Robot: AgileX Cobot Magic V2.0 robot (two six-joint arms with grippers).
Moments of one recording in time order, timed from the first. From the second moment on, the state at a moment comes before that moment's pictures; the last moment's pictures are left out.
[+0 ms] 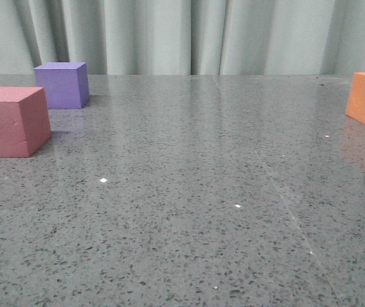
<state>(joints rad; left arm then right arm) -0.12 0.00 -0.01 0.12 -0.05 -0.05 -0.02 0.95 -0.91 -0.04 0.60 0.20</state>
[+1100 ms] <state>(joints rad) -0.12 0.00 -0.01 0.12 -0.05 -0.05 -0.02 1.31 -1.20 -0.04 0.69 0.07</state>
